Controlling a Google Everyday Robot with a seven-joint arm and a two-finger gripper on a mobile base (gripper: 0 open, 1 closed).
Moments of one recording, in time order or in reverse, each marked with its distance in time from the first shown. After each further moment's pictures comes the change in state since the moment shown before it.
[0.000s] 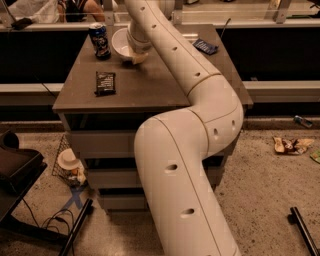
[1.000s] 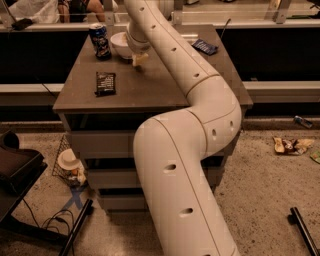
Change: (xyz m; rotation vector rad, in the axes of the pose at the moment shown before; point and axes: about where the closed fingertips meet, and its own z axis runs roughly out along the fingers) arm -0.003 0.003 0.009 -0.009 -0.009 0.001
